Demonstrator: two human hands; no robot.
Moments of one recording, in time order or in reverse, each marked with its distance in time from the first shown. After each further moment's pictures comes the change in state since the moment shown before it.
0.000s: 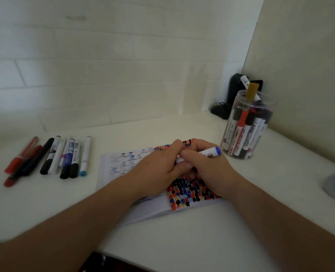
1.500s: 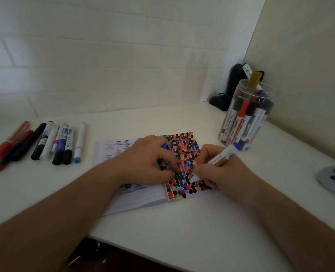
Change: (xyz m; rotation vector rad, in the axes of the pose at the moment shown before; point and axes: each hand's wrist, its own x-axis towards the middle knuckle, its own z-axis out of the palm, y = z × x) left_hand -0.011 -0.014 -0.016 0.114 -0.164 -0.046; right_hand -0.043 -0.004 -0.027 -0.258 -0.124 0.075
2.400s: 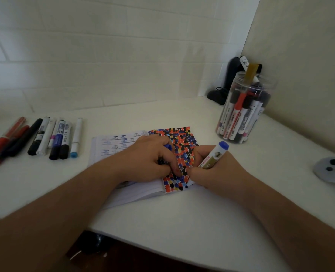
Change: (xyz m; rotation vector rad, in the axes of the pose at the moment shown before) left_hand 0.002 0.009 0.008 -0.037 -0.013 0.056; right_hand -0.001 0.012 0.011 -0.237 0.104 0.008
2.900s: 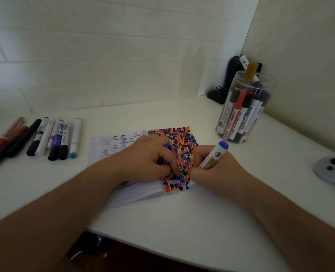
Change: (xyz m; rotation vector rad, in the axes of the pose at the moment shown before) left_hand 0.000 -0.001 -0.001 0.008 -0.015 -0.006; right_hand 0.001 0.002 0.001 0.017 -0.008 -0.015
